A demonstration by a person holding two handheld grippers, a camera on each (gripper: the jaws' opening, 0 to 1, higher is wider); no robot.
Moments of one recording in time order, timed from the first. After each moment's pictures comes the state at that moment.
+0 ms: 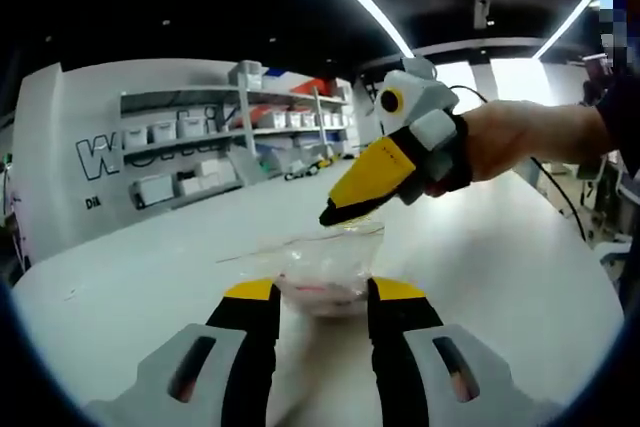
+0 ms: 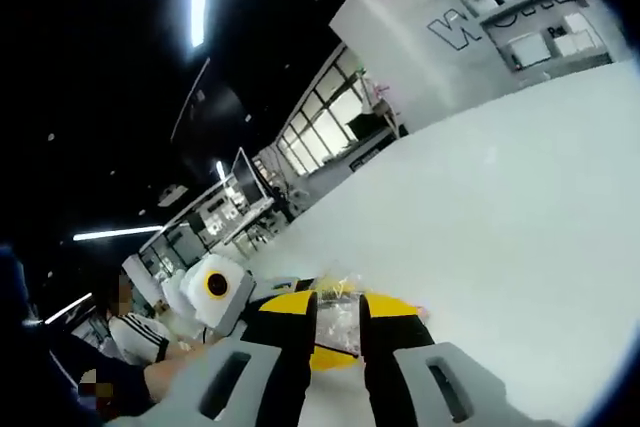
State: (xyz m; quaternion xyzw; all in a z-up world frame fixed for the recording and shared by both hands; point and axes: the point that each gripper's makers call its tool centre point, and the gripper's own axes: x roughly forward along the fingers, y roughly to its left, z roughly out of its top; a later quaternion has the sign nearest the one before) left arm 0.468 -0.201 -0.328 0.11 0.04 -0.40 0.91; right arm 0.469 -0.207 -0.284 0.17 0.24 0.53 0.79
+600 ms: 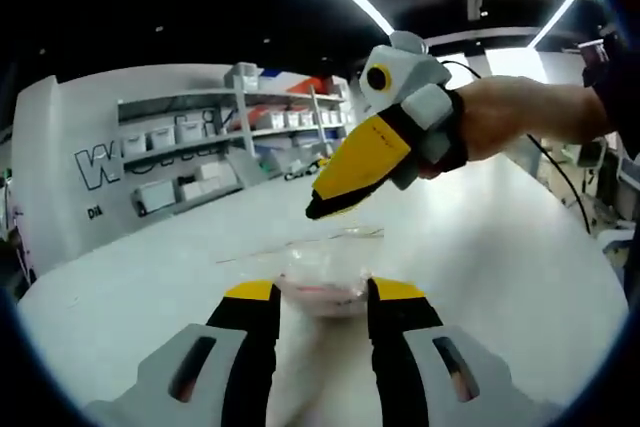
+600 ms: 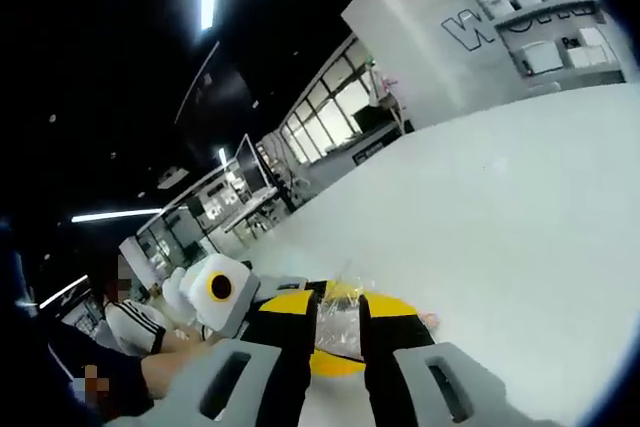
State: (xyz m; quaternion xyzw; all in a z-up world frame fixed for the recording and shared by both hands) left arm 0.468 -0.202 -0.327 0.13 0.03 -0.40 0.91; right arm 0.463 -0.199 -0.280 0.15 0.25 0.53 0.79
